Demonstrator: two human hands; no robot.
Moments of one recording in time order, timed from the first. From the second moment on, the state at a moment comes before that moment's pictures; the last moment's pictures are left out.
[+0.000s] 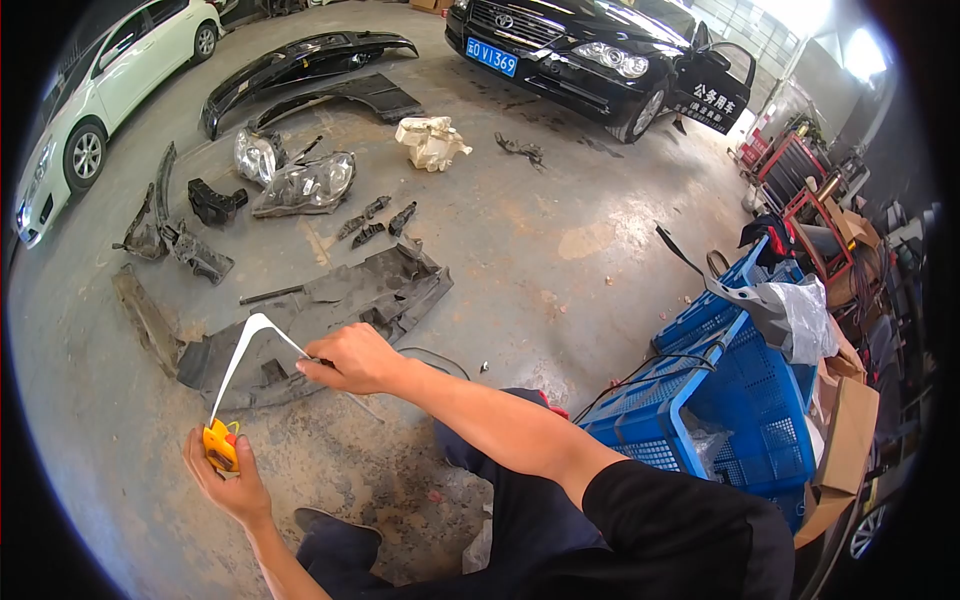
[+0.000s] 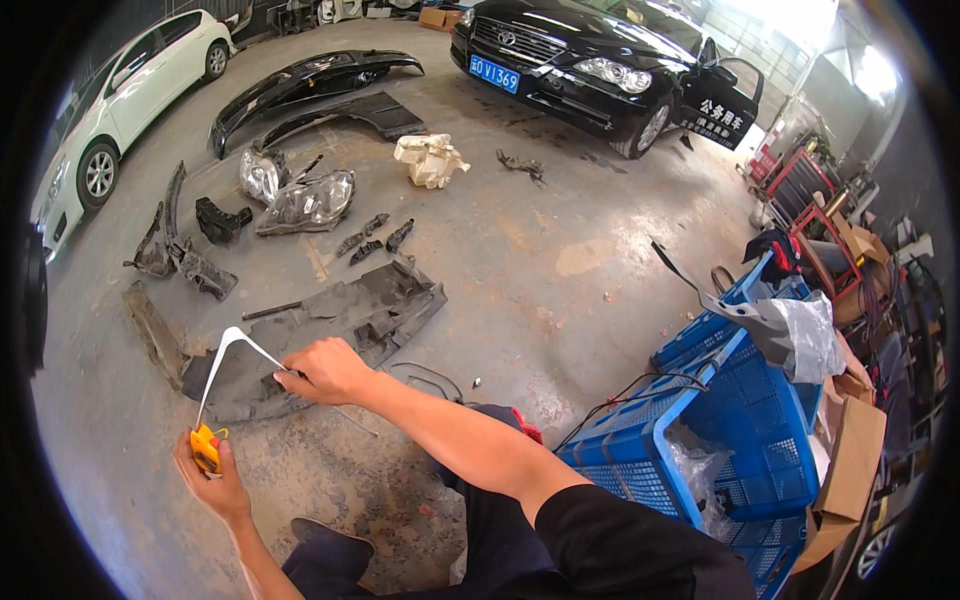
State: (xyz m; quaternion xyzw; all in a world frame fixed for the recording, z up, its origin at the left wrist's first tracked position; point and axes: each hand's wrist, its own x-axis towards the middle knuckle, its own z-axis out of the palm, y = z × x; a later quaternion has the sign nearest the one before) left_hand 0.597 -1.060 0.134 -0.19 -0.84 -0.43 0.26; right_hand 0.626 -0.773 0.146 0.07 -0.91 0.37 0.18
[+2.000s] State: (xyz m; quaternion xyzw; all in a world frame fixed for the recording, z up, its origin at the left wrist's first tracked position) left_hand 0.595 -1.065 0.136 -0.14 -0.85 -0.42 0.29; right_hand 0.624 -0.773 0.142 0.08 -0.90 0.37 0.22
